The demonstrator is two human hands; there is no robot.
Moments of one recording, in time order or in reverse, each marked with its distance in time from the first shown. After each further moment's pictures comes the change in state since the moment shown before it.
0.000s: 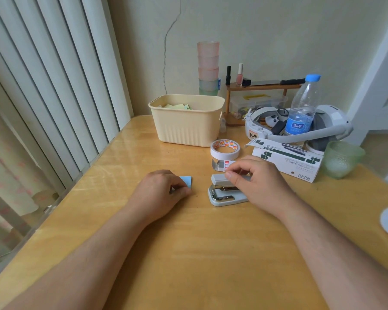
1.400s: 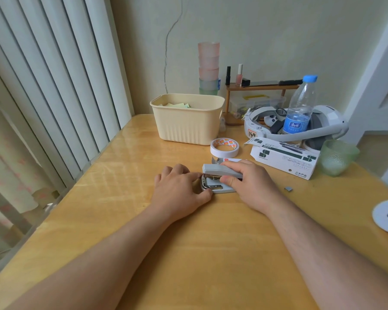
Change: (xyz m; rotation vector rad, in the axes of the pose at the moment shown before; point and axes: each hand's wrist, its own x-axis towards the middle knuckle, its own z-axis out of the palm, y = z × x) left_hand 0.002 0.044 0.024 0.155 -0.067 -0.161; right_hand -0.002 -0.005 0.015 -0.140 -0.059 0.154
